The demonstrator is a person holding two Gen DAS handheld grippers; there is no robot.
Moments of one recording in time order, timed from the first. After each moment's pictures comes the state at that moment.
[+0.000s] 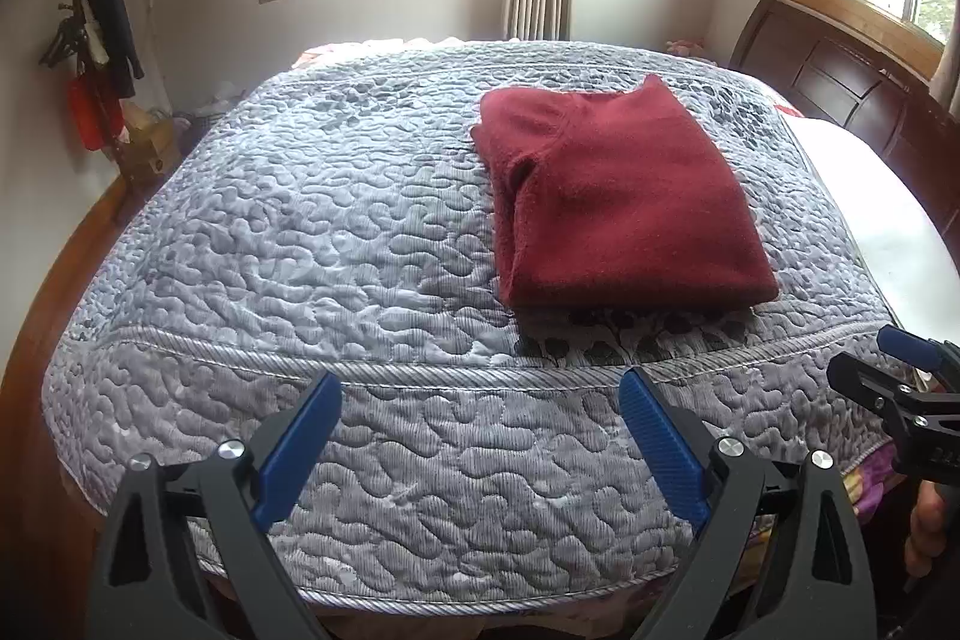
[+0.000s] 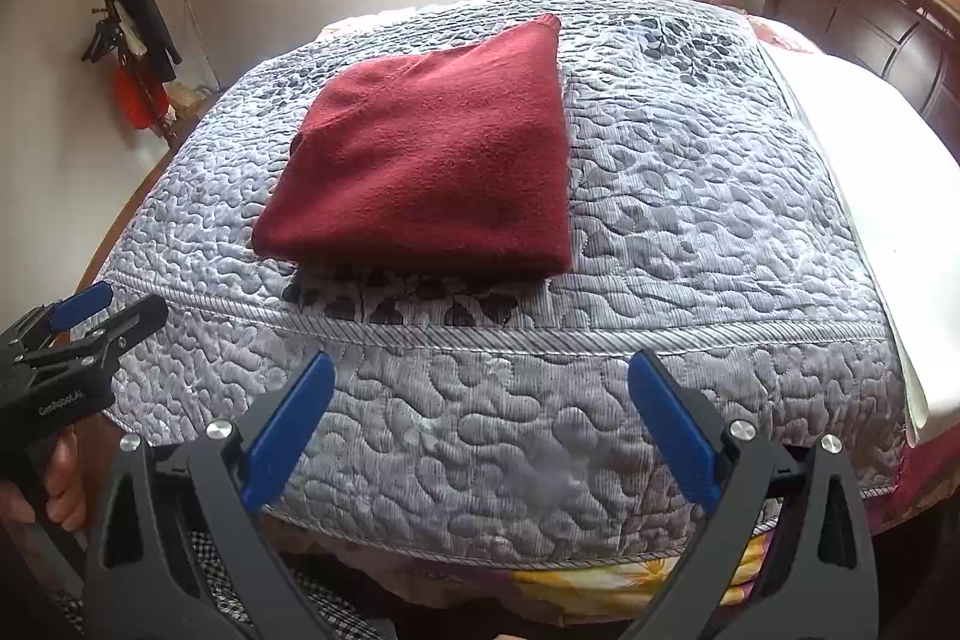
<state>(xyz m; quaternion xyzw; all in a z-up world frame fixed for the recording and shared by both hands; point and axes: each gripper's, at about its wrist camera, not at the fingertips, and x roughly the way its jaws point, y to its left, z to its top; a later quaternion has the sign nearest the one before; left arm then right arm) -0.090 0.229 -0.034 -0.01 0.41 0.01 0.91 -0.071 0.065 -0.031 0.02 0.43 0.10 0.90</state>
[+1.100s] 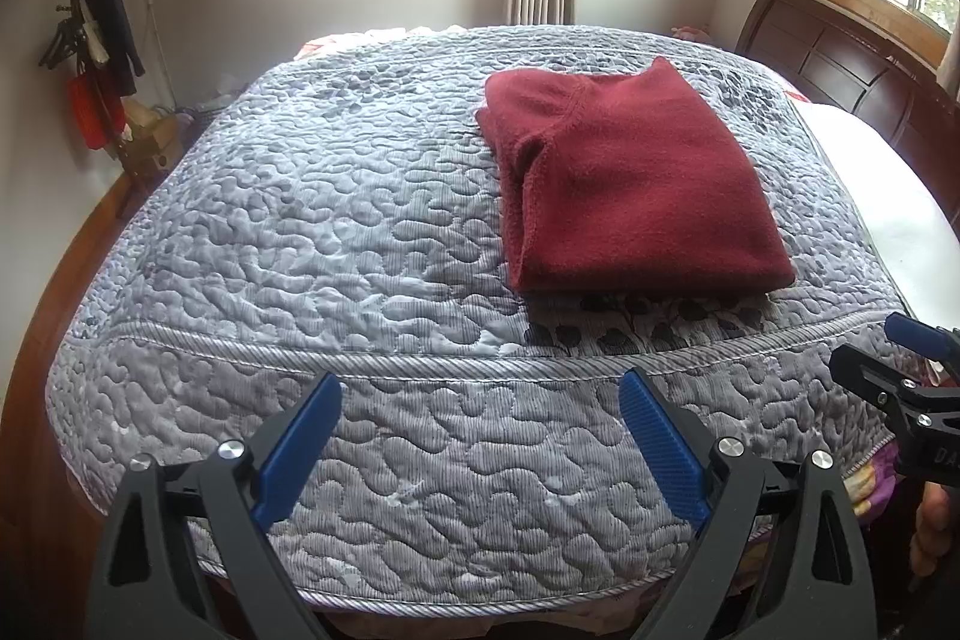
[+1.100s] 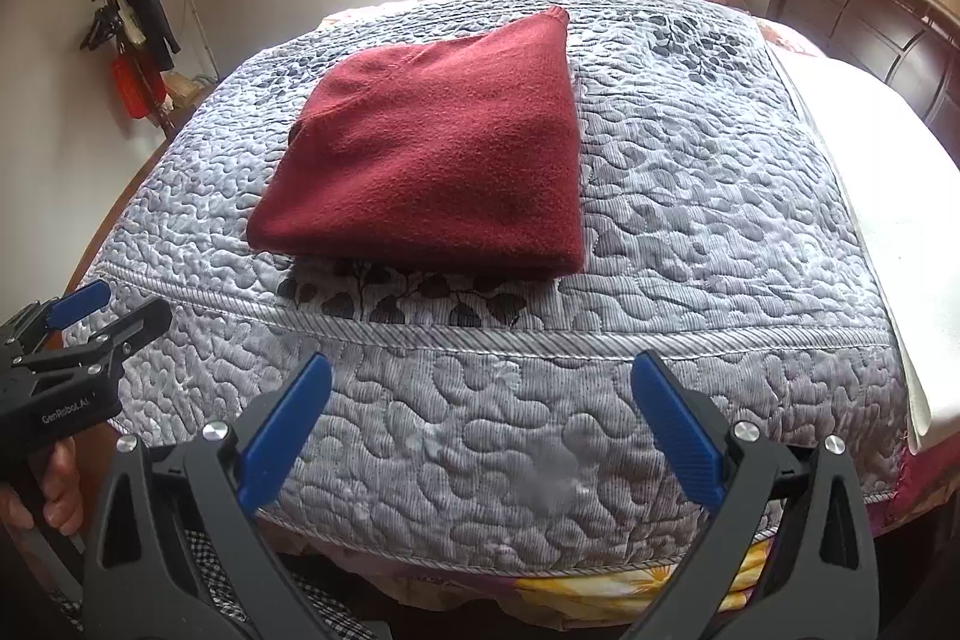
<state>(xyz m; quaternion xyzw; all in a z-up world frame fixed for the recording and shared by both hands) -0.085 0.229 -0.044 0.00 0.43 0.01 0.90 -0.061 0.074 -0.038 0.01 0.44 0.10 0.89</state>
